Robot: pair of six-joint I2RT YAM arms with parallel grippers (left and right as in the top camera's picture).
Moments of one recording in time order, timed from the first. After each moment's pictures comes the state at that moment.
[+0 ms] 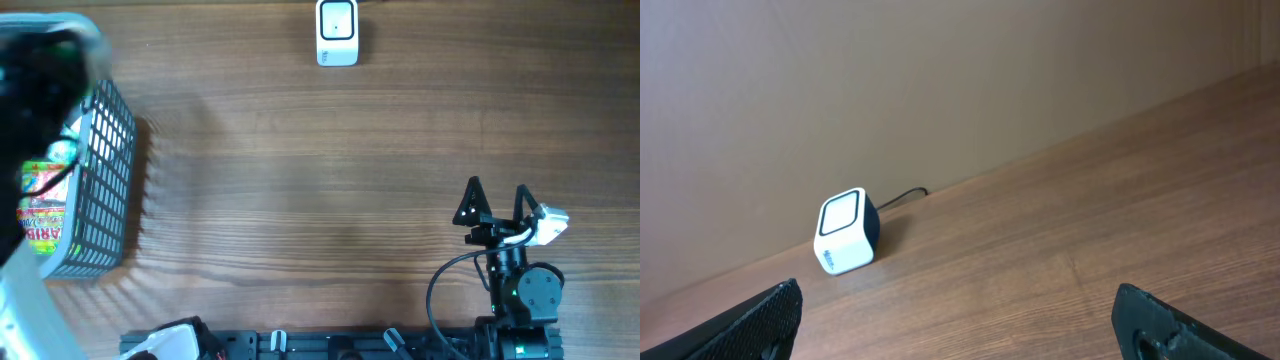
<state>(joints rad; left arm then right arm) 0.23 1.38 2.14 -1.34 0.23 -0.75 0.03 0.02 0.01 0.01 0.06 0.39</state>
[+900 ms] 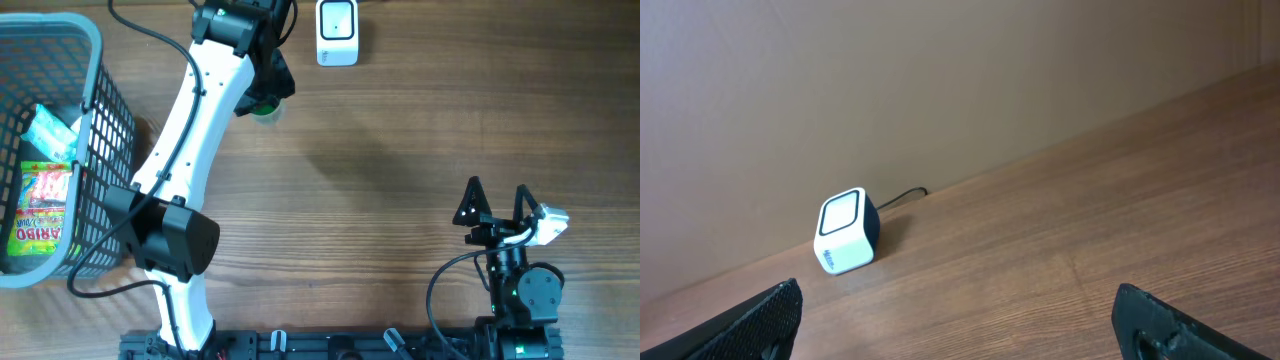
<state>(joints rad) -0.35 2.04 2.14 -1.47 -0.12 -0.76 0.03 0.02 0.01 0.01 0.06 0.39</state>
